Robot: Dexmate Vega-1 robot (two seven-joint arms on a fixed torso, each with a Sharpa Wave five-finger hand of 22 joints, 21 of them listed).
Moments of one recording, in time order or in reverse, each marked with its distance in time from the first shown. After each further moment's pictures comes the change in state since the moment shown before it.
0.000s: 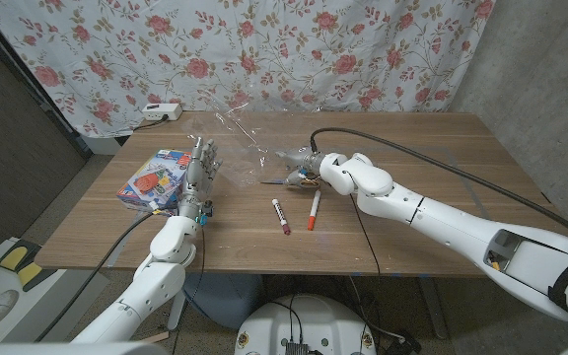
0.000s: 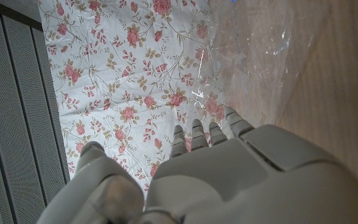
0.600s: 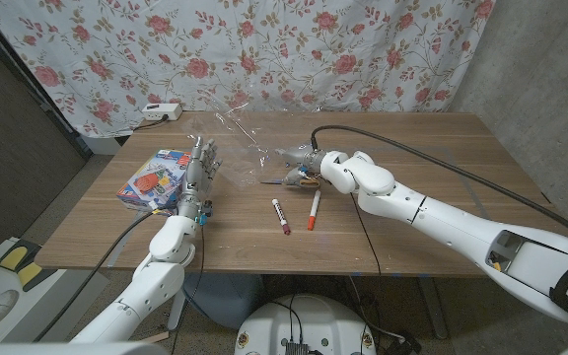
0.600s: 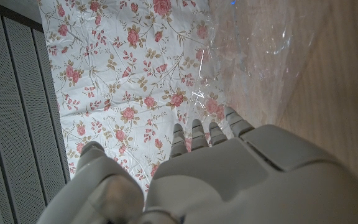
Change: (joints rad) left arm 0.000 0.004 -0.001 0.000 0.000 0.000 -0.004; left_hand 0.000 0.000 0.000 0.000 0.000 0.027 0.006 0.000 0.000 0.000 0.000 0.000 0.000 0.000 0.000 0.000 0.000 0.000 0.000 0.000 0.000; right arm -0.008 -0.005 0.017 -0.024 0.001 -0.001 -0.004; right_hand -0.020 -0.020 -0.022 0.011 -0.023 0.021 0.004 0.004 0.000 0.011 0.000 -0.024 -0.032 -0.002 -0.012 0.000 -0.009 0.005 -0.005 0.000 0.000
